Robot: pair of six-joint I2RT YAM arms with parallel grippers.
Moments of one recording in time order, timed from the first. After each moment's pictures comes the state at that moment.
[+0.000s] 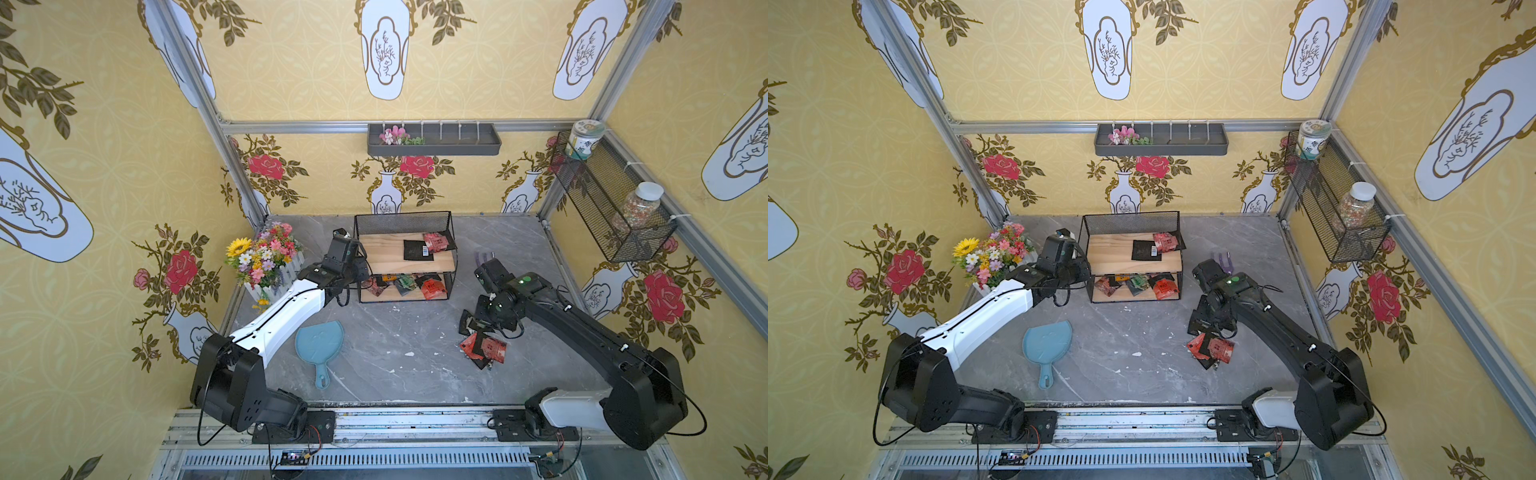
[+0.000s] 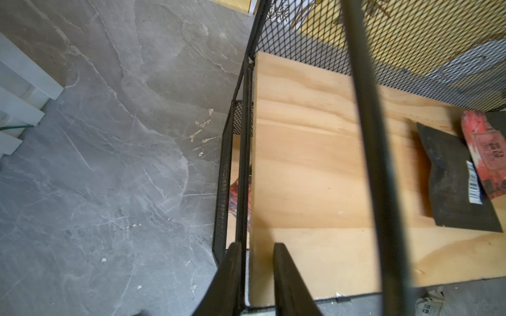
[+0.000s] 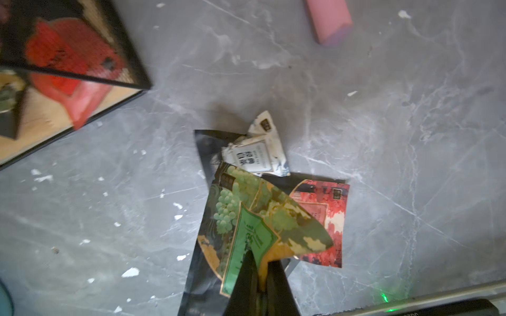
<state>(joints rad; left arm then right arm) -0.45 1.44 1.09 -0.45 -0.11 -0.56 0.41 1.33 0.98 -1.04 0.06 0.78</state>
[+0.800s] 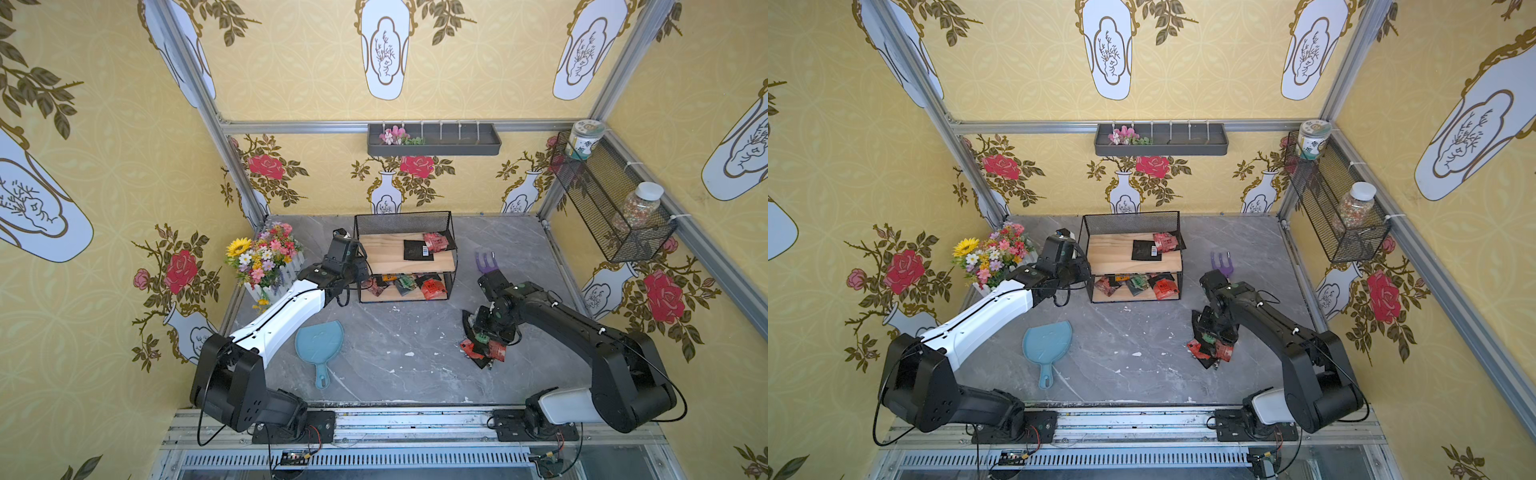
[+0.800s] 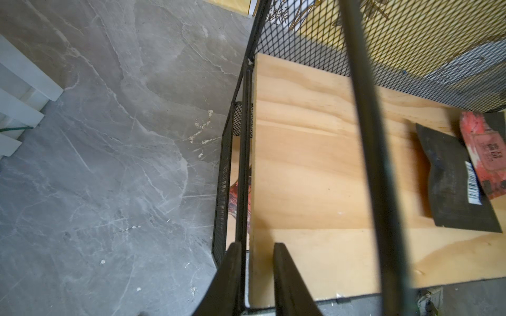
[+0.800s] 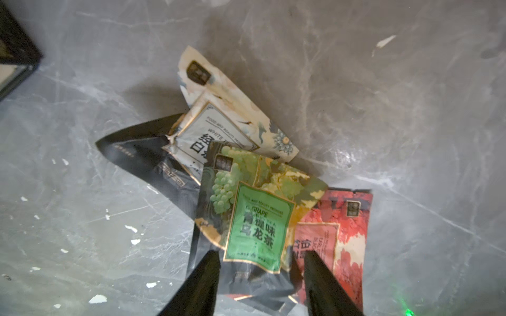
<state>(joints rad) -0.45 1.44 1.08 -0.44 -0.11 -0.56 0.33 1.39 0.87 -0.92 -0.04 0.76</state>
